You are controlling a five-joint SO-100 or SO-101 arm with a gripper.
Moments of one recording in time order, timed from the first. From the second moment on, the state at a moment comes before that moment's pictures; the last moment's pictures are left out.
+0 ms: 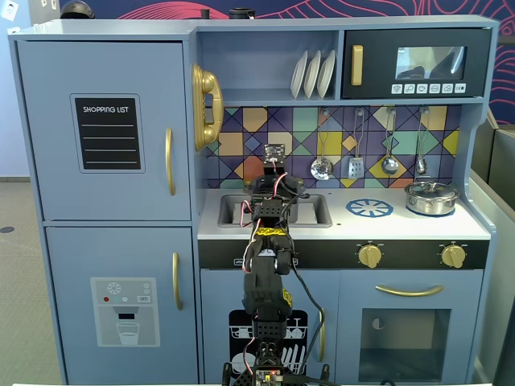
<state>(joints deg) 4.6 131.3 118.7 7.6 -93.2</state>
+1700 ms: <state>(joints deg) 6.8 120.8 101.9 4.7 -93.1</state>
